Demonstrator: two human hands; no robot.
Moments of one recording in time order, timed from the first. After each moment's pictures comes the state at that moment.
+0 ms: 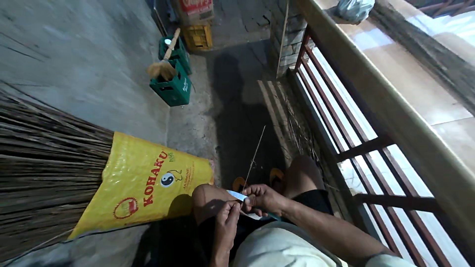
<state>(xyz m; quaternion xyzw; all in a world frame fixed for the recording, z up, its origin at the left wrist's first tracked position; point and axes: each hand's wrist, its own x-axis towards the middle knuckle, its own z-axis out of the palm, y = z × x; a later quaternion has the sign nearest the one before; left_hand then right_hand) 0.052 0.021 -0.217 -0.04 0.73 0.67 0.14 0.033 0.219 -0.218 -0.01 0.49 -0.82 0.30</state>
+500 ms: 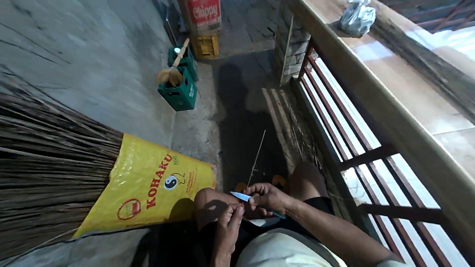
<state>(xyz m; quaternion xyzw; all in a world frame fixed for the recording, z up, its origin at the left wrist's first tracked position) 0.047 0.018 -0.211 -0.04 0.71 0.69 0.16 0.016 0.231 -0.219 -0.05 0.48 -0.82 0.31</state>
